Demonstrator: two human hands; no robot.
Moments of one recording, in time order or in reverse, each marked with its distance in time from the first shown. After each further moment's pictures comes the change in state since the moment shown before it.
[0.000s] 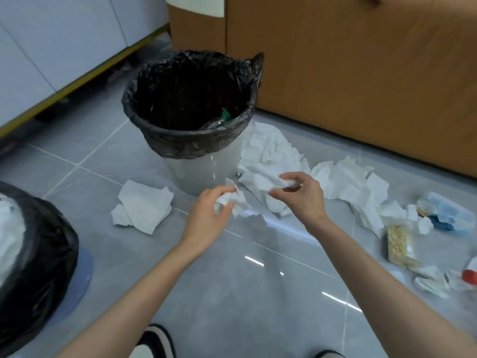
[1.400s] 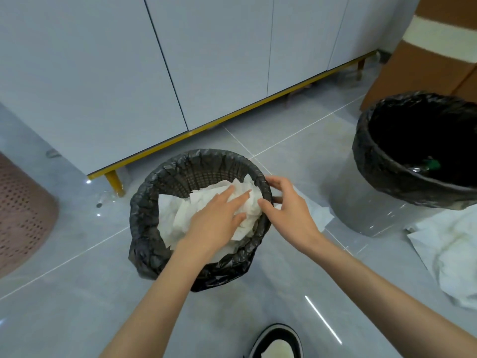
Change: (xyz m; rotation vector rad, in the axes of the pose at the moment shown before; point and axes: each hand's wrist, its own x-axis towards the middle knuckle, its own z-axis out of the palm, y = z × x) left_hand -0.117 -0.091 -0.272 0.622 -0.002 -0.466; right_hand -0.147 -0.160 0.278 -0.021 -0.765 -0.458
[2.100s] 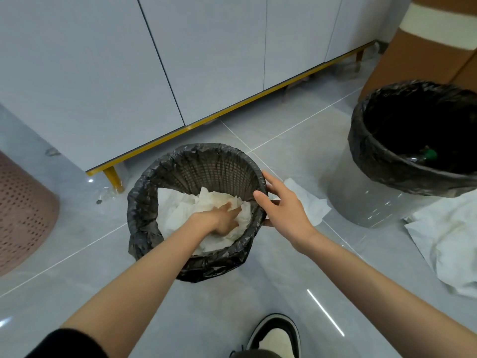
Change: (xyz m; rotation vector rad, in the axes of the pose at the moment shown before) left_hand 0.055 -0.022 0.045 0.227 -0.560 -0.107; right_hand -0.006 0.009 0.005 0.234 -0.024 0.108
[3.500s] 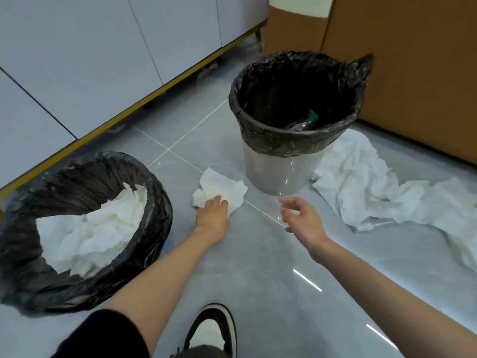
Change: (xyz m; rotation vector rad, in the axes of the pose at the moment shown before) left_hand 0.058 0.167 0.043 0.169 0.425 0.155; right_hand -0.076 0.102 -0.171 -0.019 0.446 0.343
